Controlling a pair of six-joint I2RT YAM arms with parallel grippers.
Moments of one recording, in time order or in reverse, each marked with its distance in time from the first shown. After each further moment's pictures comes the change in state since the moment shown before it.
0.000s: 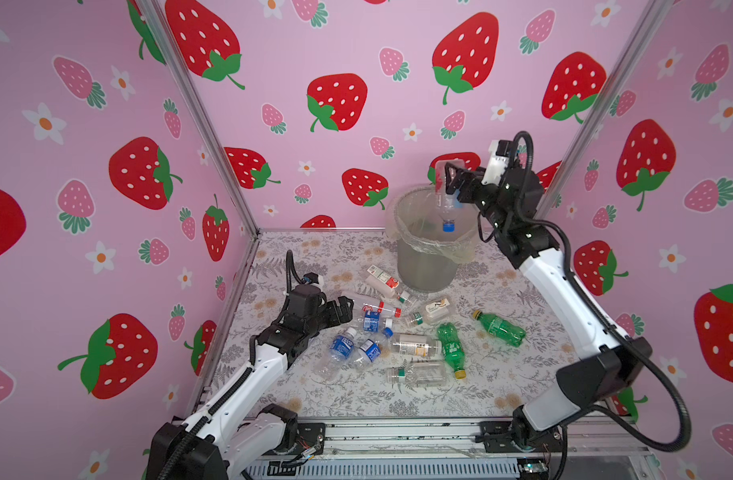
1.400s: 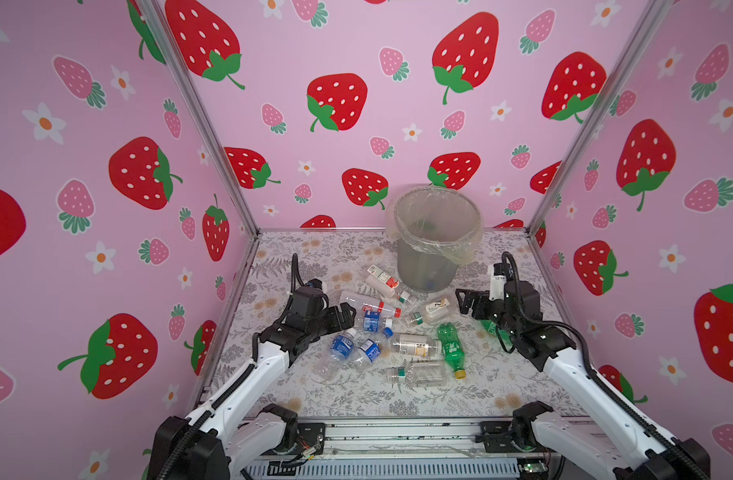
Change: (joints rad) left arm 0.000 0.045 0.005 -0.100 0.087 -0.024; right arm -0.010 -0.709 -1.155 -0.109 -0.041 0.045
